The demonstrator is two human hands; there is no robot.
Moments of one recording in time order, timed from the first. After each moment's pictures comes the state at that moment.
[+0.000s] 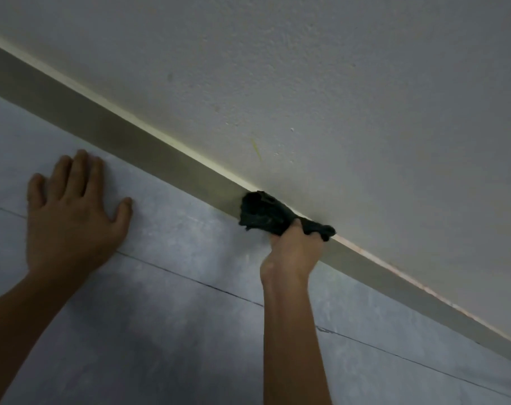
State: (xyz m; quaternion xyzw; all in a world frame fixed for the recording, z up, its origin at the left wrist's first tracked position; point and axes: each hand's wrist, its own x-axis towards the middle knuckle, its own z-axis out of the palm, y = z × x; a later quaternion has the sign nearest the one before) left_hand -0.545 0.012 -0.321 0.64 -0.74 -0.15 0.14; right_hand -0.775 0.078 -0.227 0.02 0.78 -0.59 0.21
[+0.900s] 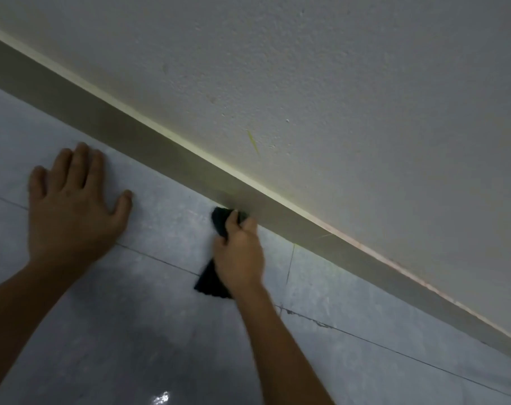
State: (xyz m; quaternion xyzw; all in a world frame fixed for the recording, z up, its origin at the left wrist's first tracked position) left_hand -0.548 0.016 -0.318 0.64 -0.74 -0.14 0.14; right_hand -0.756 0.106 -0.260 -0.52 0.83 -0.05 0.19
